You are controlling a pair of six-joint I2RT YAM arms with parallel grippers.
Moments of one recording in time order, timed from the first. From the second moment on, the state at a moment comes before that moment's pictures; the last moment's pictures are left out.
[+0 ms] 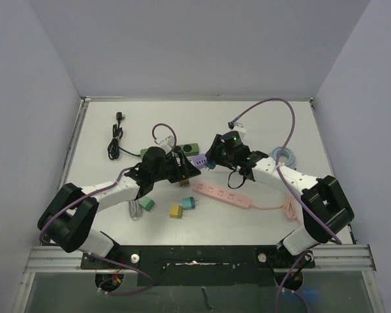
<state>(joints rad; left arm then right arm) -0.60 1.48 0.69 0.25 0.28 -0.88 0.61 1.56 1.01 -0.15 0.16 0.72</state>
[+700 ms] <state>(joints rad) -0.66 1.47 0.61 0.67 0.22 -0.98 0.61 1.35 0.91 -0.10 0.09 0.88</state>
